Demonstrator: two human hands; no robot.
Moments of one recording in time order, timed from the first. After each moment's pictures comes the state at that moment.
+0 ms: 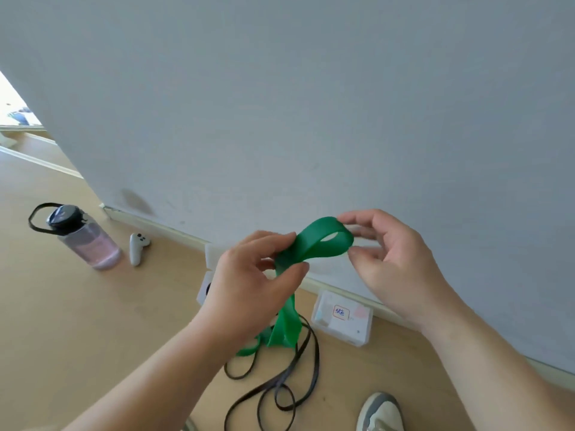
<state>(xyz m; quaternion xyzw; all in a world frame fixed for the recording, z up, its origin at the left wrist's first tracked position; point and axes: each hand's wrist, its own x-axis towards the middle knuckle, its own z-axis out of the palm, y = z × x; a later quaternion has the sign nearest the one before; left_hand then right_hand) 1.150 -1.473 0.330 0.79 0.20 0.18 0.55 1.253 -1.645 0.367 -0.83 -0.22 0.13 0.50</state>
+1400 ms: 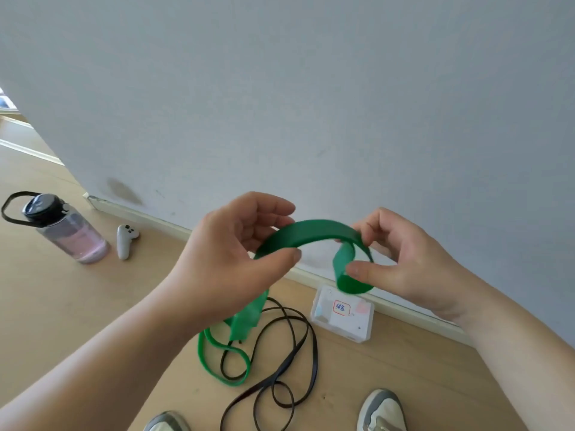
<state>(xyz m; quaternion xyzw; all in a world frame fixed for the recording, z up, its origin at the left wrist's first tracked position) 1.154 -1.435 0.345 0.79 0.14 0.14 0.58 1.283 -1.648 0.343 -0.79 -0.27 0.26 0.48</state>
